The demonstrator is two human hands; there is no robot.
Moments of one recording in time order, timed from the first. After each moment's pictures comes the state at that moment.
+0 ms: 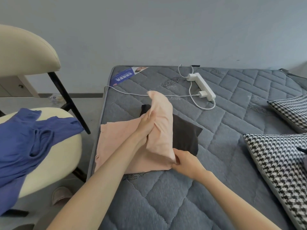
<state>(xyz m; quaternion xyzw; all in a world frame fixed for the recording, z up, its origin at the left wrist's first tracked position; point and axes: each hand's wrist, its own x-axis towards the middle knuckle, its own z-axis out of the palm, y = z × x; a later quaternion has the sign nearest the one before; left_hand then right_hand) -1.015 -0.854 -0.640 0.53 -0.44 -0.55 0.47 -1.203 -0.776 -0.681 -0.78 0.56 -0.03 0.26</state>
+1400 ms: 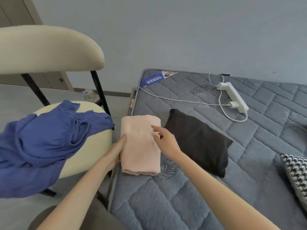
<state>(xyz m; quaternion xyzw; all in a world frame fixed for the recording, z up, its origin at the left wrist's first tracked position) -0.833 -0.771 -0.707 0.64 -0.16 -0.59 0.46 -1.025 -0.814 -0.652 -0.73 0.52 -0.23 0.39</state>
